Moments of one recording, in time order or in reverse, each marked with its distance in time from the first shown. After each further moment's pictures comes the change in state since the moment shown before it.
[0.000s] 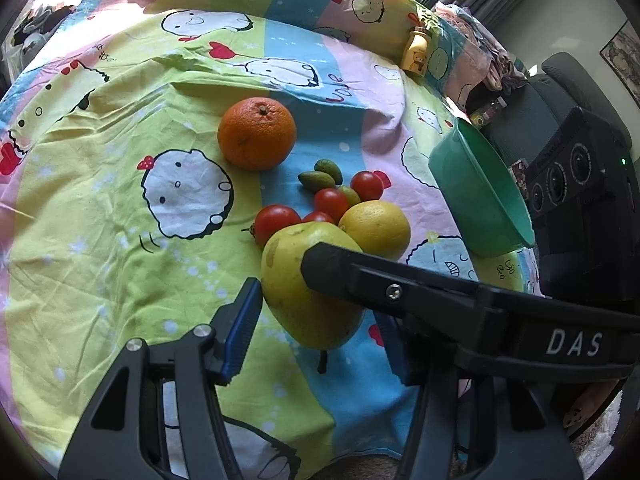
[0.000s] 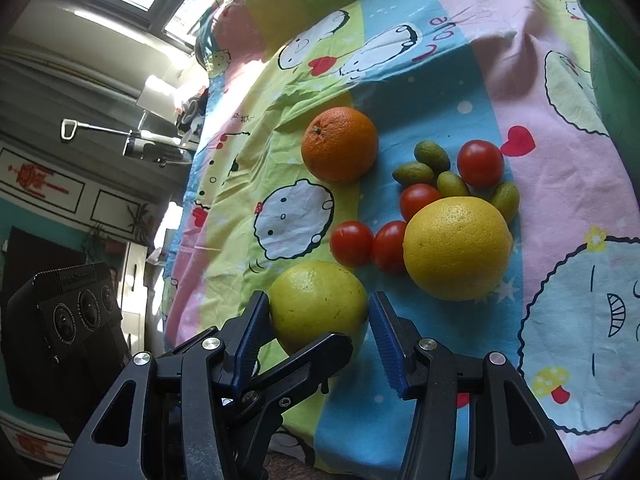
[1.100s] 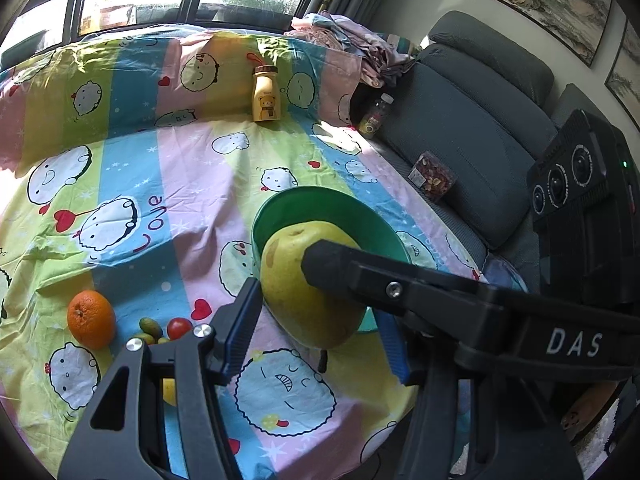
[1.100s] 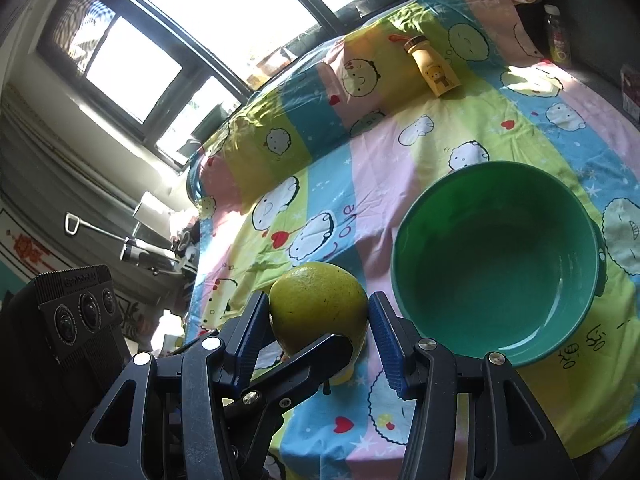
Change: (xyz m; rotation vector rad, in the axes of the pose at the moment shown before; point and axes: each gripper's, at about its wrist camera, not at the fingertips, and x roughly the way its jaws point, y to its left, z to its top) left arm 0.003 -0.176 0.081 0.333 -0.076 -0.173; right arm -0.193 -0.041 0.038 0.073 -0.389 -0.087
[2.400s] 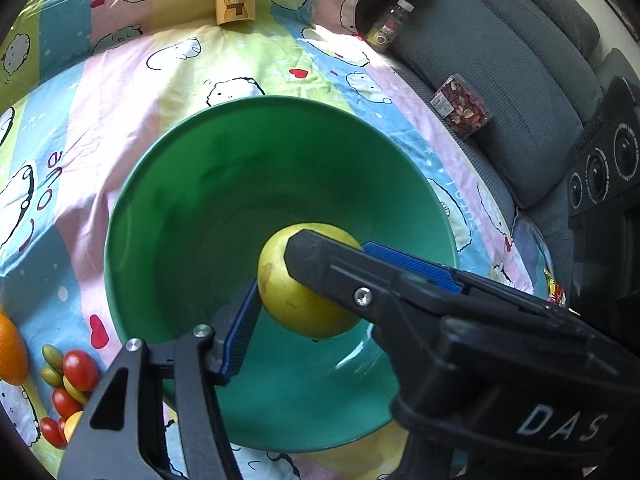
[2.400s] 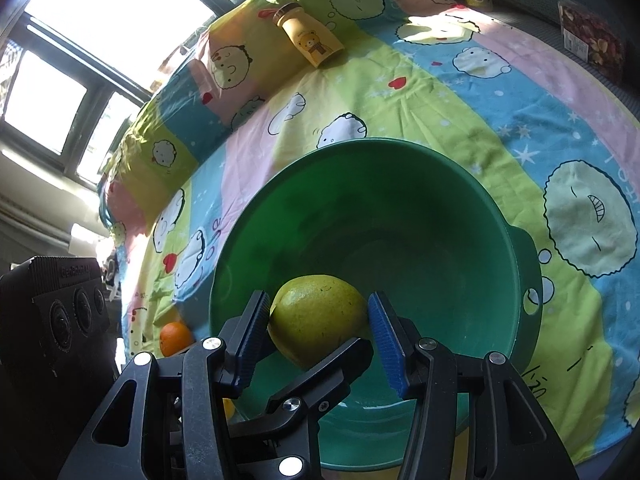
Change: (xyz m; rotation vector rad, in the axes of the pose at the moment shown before) left arm 0.160 -0.018 0.009 -0.026 0.318 0.020; right arm 0.047 -0.126 0.030 0.189 0.088 -0.194
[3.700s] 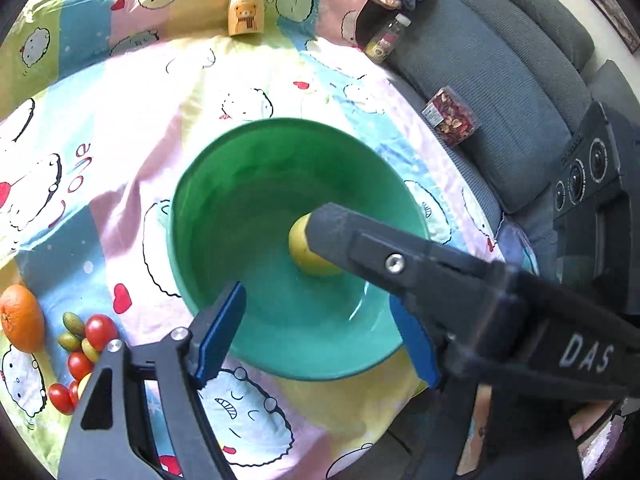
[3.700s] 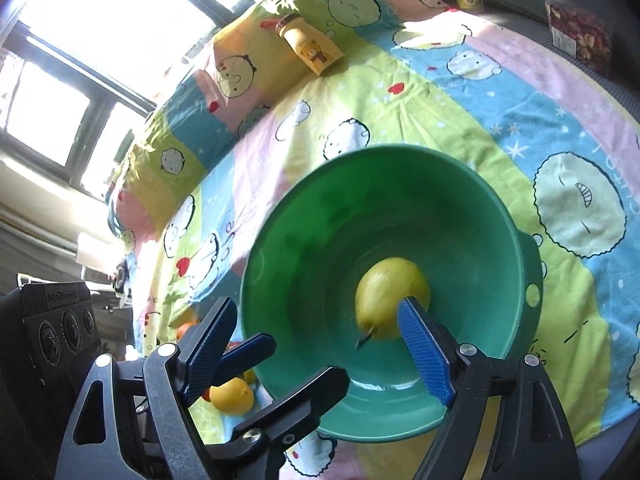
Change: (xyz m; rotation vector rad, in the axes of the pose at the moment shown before) left arm -0.054 -0.003 -0.015 -0.031 -0.042 -0.030; right arm -0.030 0.011 -0.007 0.024 -0.039 0.016
